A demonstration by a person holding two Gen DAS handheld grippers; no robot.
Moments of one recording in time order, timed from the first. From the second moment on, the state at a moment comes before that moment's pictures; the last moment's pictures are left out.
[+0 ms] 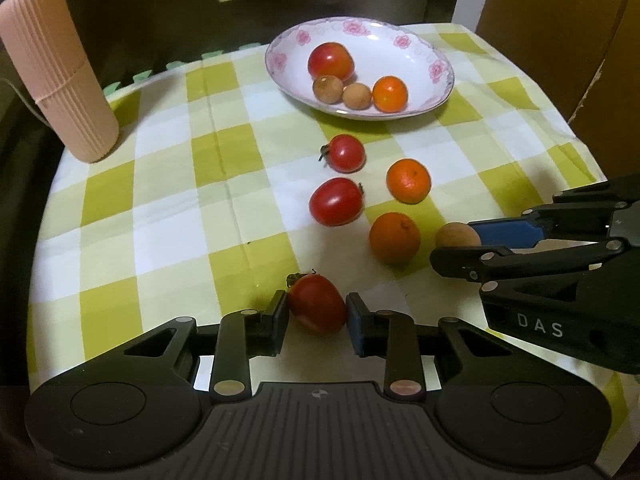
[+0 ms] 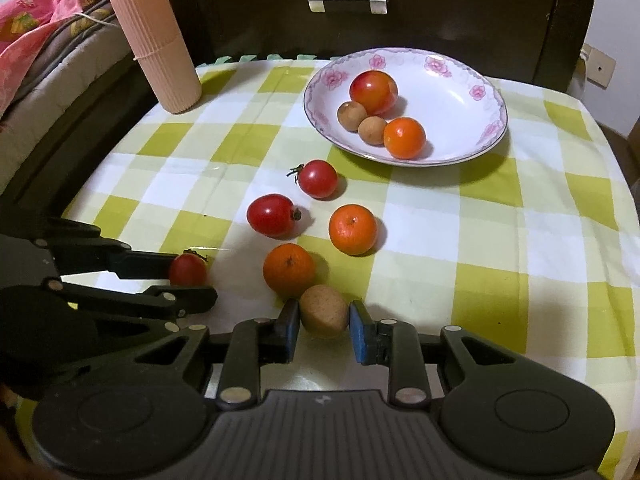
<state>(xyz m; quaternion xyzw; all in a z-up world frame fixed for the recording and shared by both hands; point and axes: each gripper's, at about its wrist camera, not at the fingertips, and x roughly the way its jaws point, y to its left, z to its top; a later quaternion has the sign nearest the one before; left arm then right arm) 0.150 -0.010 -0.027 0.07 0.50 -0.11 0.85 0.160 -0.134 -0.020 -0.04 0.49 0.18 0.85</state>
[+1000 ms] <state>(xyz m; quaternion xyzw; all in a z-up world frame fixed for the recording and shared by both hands) 0.165 -0.014 -0.010 0.05 0.48 -0.12 0.87 0.166 -0.142 -0.002 0.00 0.47 0.16 0.87</state>
